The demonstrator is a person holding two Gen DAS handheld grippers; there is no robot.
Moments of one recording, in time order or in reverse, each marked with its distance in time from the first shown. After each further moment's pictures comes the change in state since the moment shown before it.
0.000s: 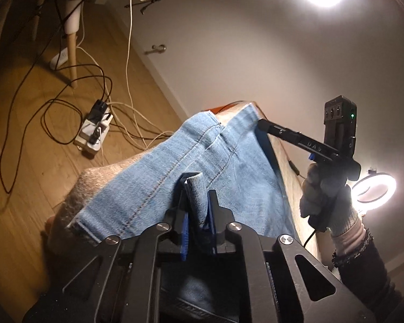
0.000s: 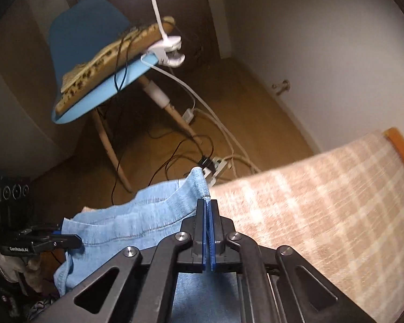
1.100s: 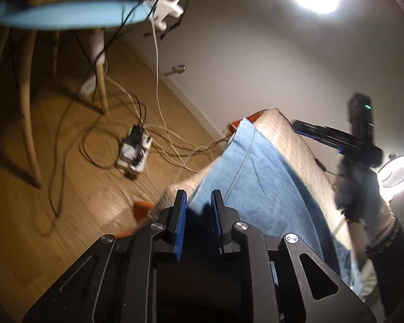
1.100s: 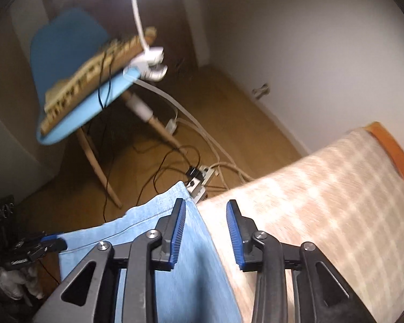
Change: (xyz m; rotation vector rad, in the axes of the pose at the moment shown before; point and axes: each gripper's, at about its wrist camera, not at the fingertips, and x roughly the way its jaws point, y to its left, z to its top) left arm -0.046 0.018 0.007 0.138 -0.064 0.162; right arm -0.018 0.011 0.000 0.106 -0.053 -0.106
